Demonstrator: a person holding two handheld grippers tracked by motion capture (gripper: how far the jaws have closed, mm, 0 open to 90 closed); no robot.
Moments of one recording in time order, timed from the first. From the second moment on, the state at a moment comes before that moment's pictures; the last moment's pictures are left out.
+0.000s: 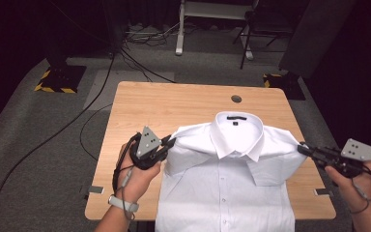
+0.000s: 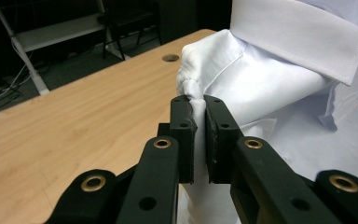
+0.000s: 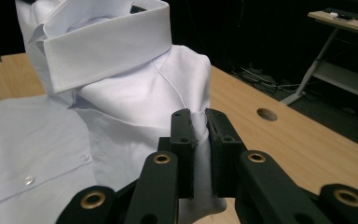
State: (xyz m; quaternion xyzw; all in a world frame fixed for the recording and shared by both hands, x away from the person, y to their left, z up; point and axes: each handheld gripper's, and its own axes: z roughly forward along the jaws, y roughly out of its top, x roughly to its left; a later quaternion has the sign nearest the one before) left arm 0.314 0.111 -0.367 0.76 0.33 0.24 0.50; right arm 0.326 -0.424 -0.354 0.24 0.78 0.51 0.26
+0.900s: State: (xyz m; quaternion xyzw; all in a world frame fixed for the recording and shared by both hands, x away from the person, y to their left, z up) left arm 0.269 0.102 -0.483 0.83 0.36 0.12 0.41; right arm 0.271 -0.431 -0.476 0.33 0.83 0.45 0.09
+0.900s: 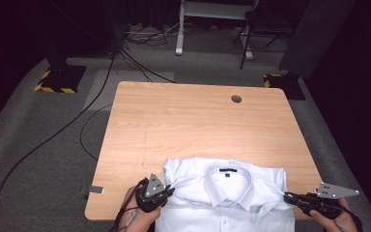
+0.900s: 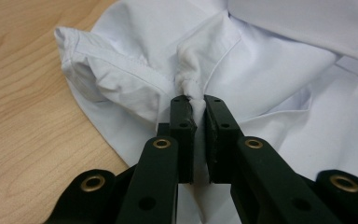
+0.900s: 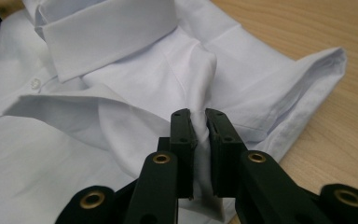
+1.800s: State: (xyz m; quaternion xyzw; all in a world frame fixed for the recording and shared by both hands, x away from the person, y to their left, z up) left arm 0.328 0.086 -0.496 0.84 0.38 0.14 0.36; right arm 0.344 -0.416 -0.492 0.36 0.85 0.38 0.12
